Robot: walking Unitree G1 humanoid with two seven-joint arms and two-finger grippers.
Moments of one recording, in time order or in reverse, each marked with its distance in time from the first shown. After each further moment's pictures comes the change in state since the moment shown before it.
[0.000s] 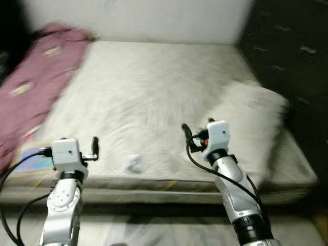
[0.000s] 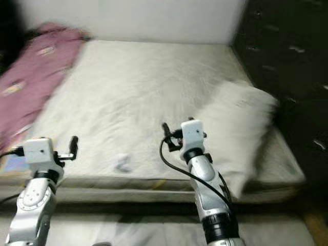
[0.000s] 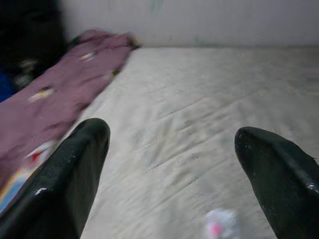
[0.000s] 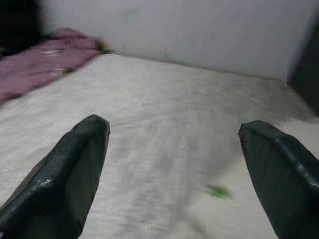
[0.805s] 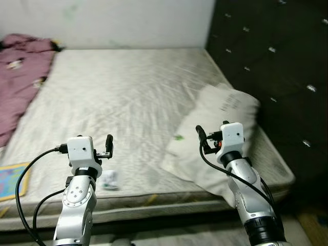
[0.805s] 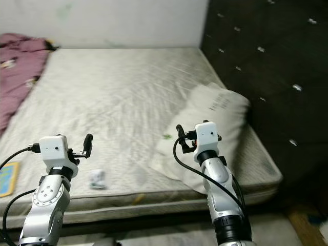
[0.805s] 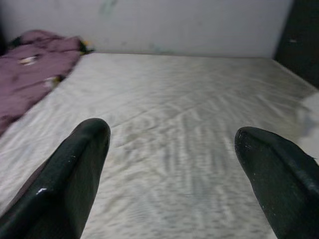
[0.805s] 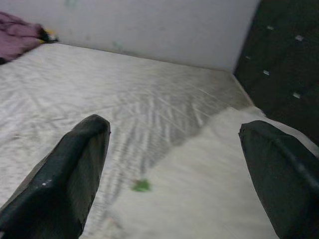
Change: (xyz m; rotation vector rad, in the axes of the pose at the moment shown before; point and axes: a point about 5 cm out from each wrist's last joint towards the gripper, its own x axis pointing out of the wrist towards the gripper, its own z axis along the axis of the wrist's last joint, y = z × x) left arm 0.004 -0.019 0.001 -0.037 0.004 -0.047; right arm -0.007 -0.021 -0.008 -0.013 0.035 -0.061
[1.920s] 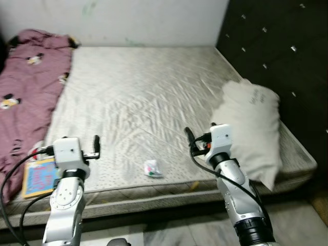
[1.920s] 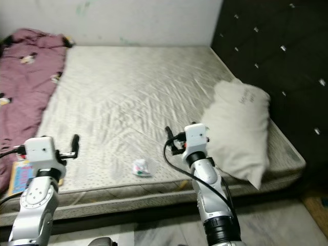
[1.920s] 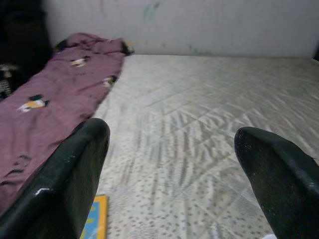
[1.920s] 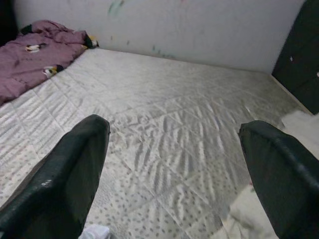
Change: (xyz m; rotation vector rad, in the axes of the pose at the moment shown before) left arm -0.003 0.016 -0.002 0.027 -0.005 0.068; right arm 0.002 0.016 0.000 0.035 0.000 0.047
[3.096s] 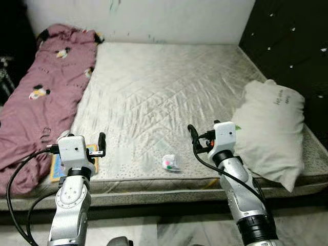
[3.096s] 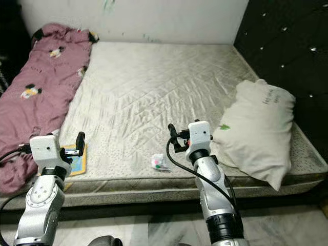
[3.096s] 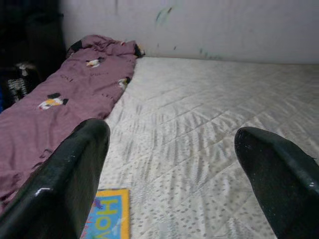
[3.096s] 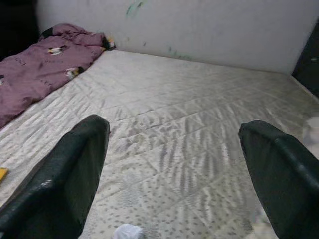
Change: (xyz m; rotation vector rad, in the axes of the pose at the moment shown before) left arm 0.003 -0.008 0.006 -0.025 -0.039 -0.039; right arm 0.002 -0.006 0.004 0.007 -0.014 -0.019
